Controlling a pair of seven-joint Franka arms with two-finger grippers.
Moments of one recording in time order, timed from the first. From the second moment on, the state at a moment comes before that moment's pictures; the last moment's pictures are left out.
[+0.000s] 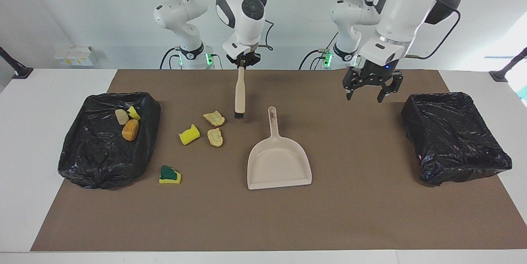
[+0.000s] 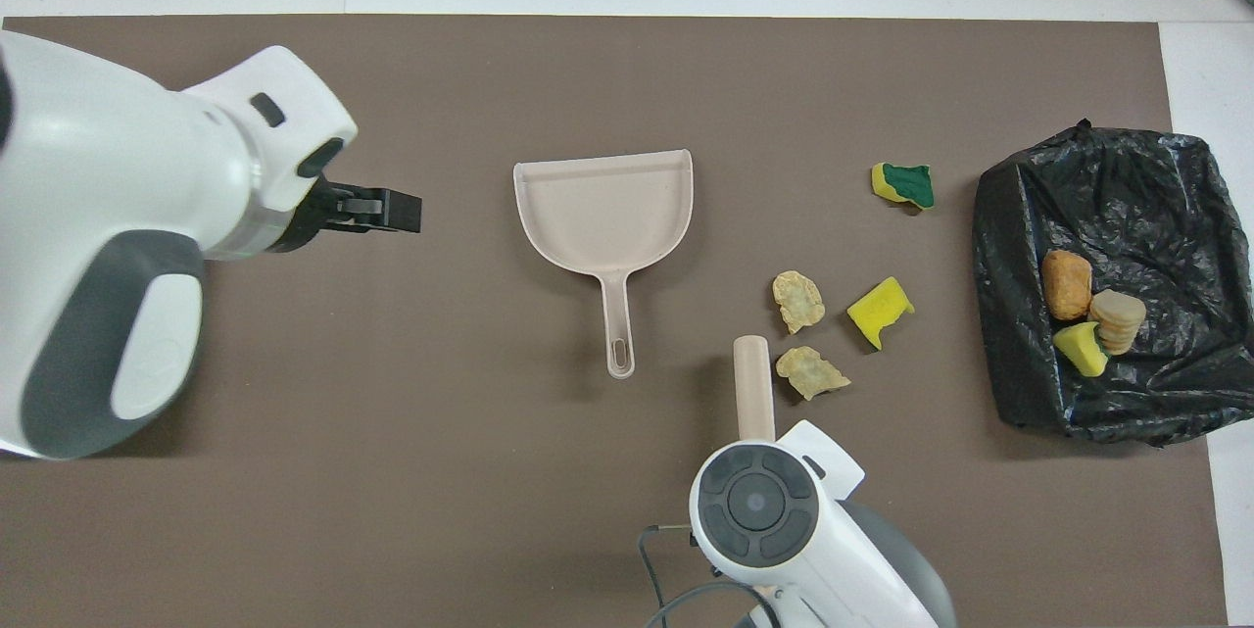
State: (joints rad) left arm -0.20 0.04 -0.19 -1.68 -0.02 1.89 -0.22; right arm 0.64 -0.18 0.04 -2.27 -0.01 1.75 0.72
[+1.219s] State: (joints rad) left arm -0.54 0.38 -0.19 -1.77 -0.02 2.20 -0.65; right arm 0.09 -0.10 0.04 -2.33 -0.23 1.94 0.15
